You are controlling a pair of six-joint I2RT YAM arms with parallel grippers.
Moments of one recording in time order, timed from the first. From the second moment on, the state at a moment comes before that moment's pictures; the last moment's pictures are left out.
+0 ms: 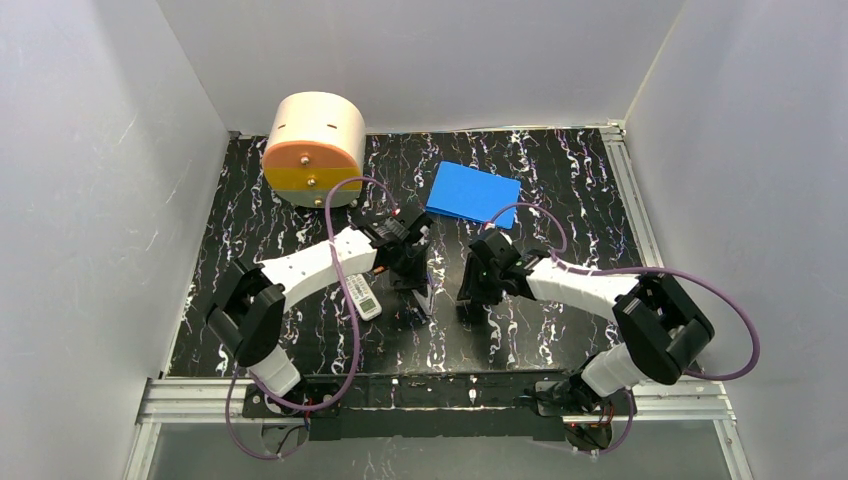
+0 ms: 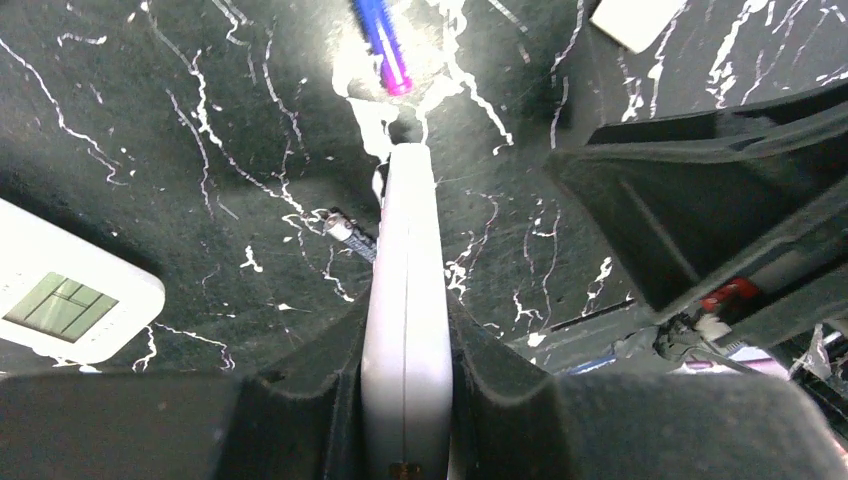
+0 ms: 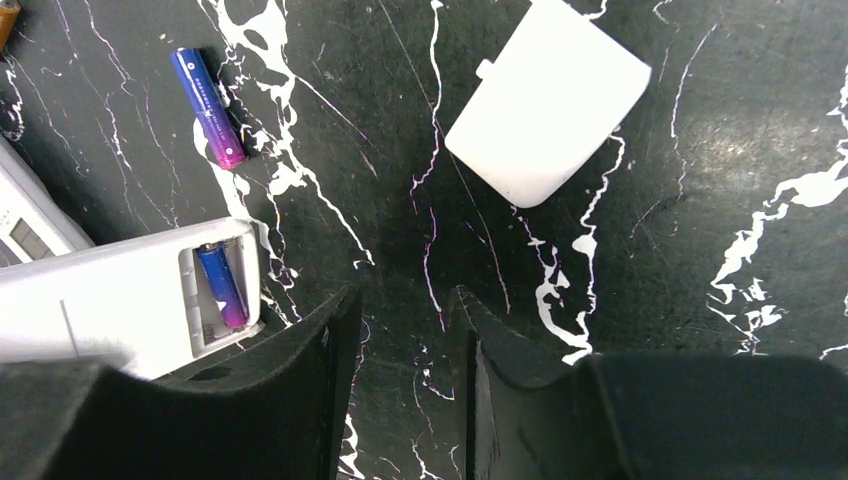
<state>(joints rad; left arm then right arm) -0.78 1.61 1.15 -0.73 0.12 -0.74 0.77 1.47 0.77 -0.34 -0.01 0.87</state>
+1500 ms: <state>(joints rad) -0.75 1.35 1.36 -0.93 -0.28 -0.63 0.80 1.53 0.91 -0.72 0.00 0.93</state>
